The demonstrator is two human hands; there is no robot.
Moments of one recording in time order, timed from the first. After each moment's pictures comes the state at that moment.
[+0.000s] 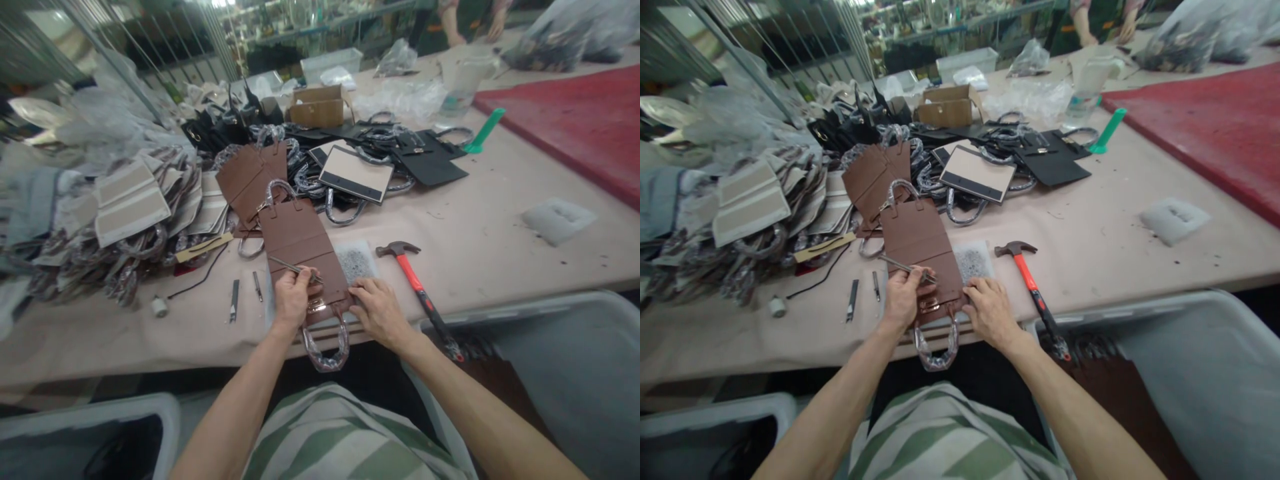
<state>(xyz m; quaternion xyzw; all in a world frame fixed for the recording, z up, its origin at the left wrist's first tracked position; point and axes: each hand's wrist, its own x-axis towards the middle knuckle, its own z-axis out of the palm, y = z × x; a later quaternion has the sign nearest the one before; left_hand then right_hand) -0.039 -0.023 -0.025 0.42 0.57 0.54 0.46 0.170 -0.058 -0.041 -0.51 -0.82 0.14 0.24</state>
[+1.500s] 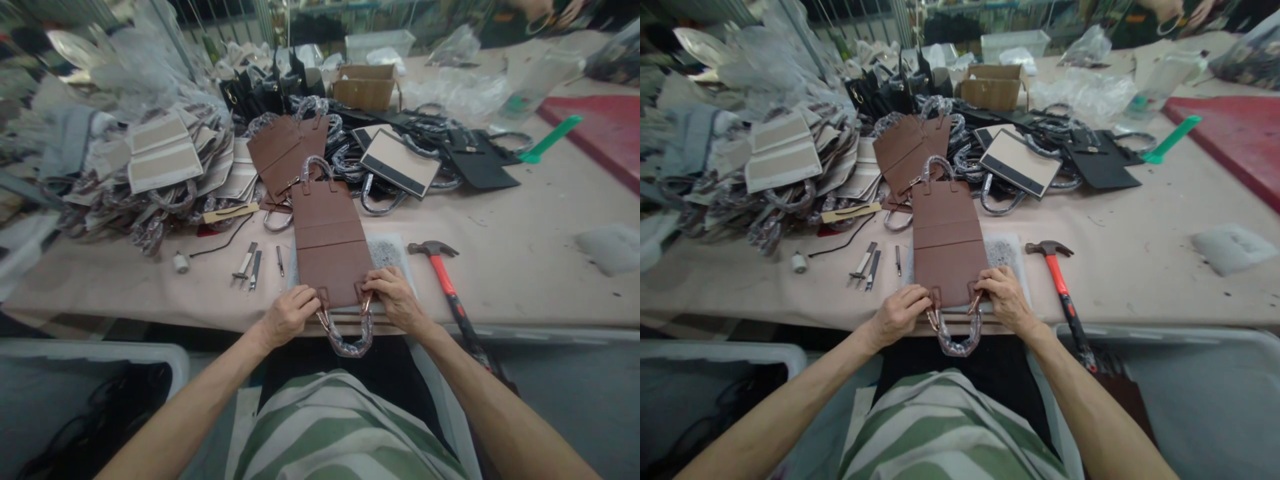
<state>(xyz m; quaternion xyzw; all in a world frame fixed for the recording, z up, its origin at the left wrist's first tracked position) -0.140 -0.086 -0.054 0.90 0.36 0.26 0.01 0.157 -0.032 -0.048 -0.38 -0.84 0.23 0.31</state>
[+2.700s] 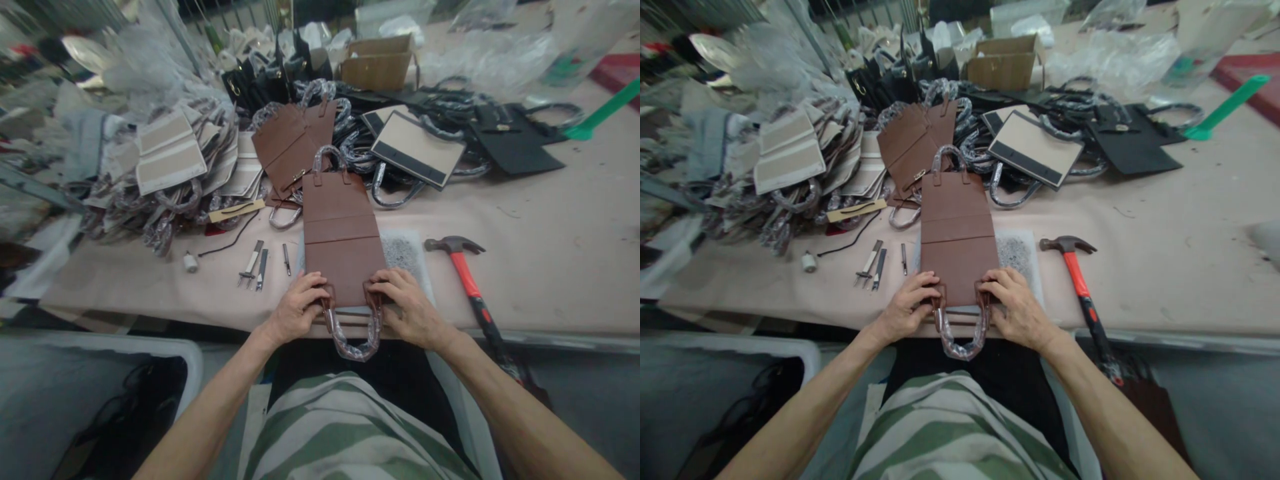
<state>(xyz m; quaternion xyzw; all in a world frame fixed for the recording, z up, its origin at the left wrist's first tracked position) -0.143 -0.079 -0.056 0.80 0.46 0.31 0.23 0.158 -0.038 -0.041 -0.32 -0.88 0.21 0.27</state>
